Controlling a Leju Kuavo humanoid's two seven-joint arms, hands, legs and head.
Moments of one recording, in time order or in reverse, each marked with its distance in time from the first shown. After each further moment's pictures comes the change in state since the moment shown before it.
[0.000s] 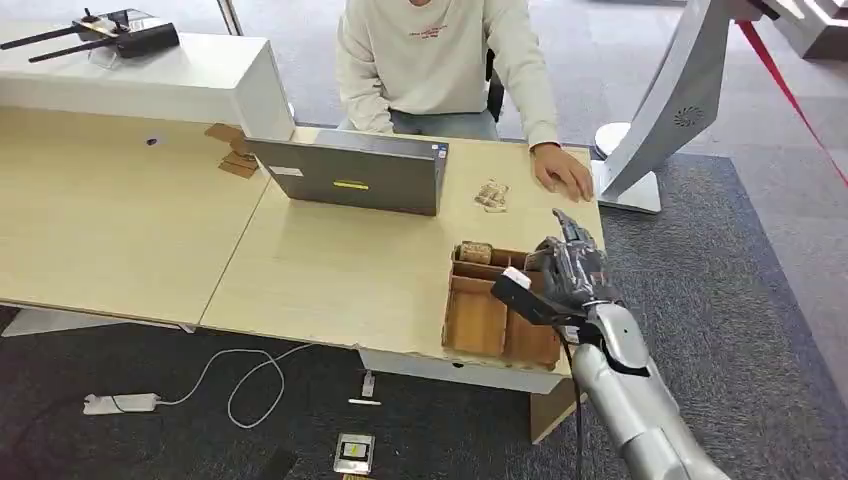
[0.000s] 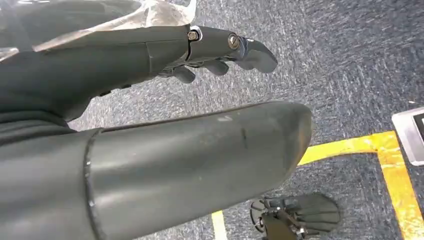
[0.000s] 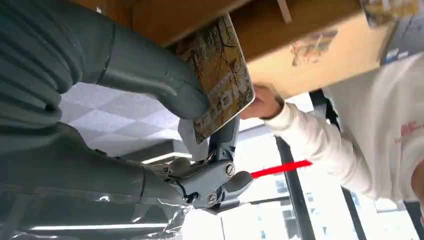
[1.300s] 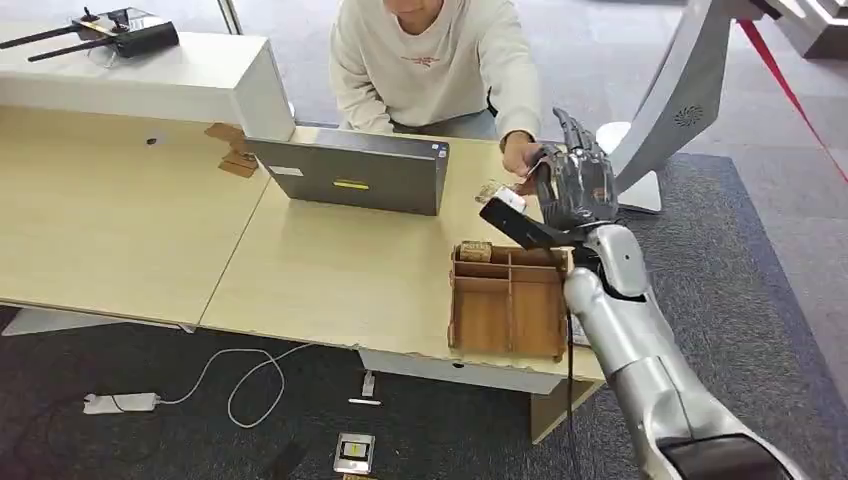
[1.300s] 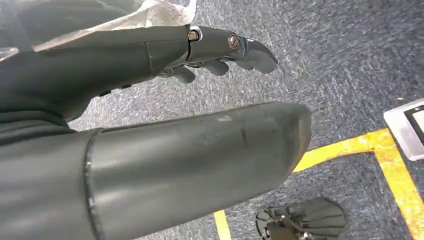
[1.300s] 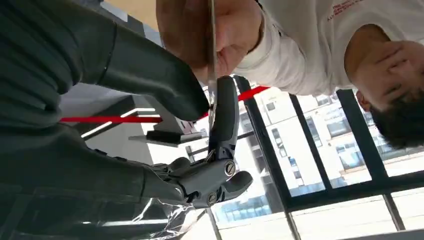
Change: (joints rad) left arm -0.036 0.002 -0.013 0.000 -0.111 -0.031 0.053; right arm -0.257 0.094 -0.037 0.094 0.037 -0.089 -0.072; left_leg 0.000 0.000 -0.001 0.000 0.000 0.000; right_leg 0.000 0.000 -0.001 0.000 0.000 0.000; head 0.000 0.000
